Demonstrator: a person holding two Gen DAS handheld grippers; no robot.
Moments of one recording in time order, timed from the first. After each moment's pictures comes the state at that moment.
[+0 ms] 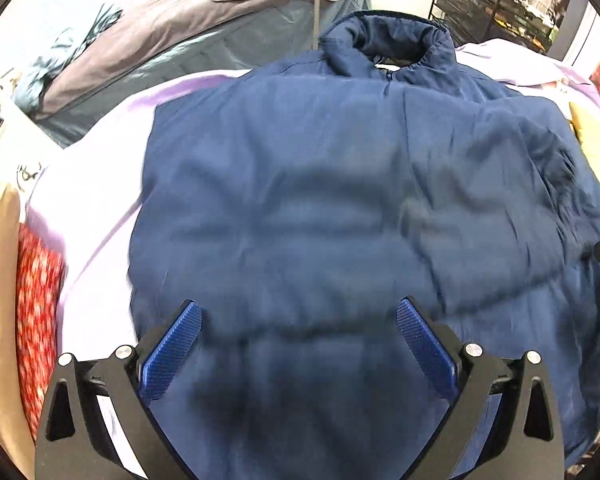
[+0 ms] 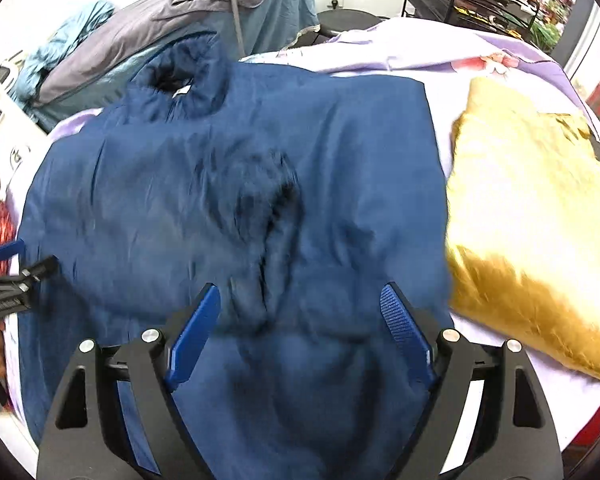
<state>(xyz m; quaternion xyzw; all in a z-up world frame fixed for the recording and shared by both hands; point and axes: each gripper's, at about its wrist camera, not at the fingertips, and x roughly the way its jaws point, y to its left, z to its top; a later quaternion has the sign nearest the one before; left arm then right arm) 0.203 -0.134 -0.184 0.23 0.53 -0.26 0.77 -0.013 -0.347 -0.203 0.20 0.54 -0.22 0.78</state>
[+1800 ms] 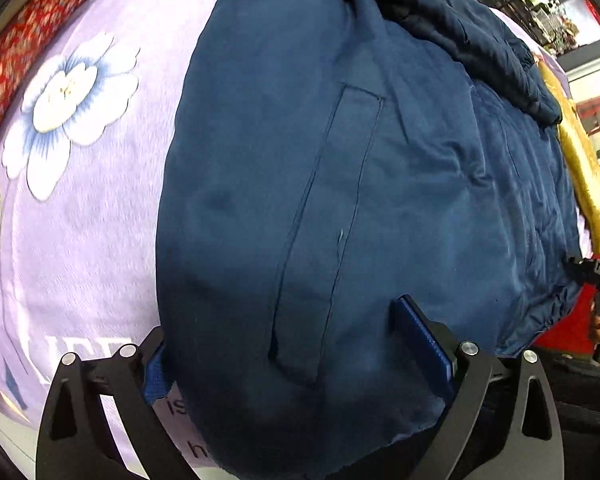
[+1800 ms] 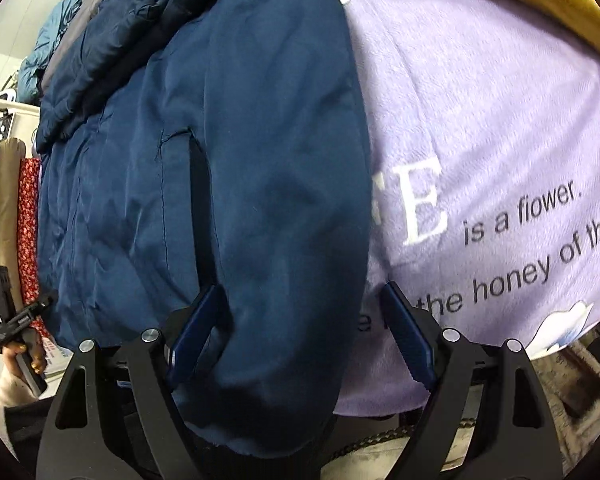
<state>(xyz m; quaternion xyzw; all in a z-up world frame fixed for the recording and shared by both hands) 0.085 0.083 -0.245 0.10 0.68 -0.29 0.67 -0.233 -0.307 -0.271 0.39 0.60 -0.16 0.68</state>
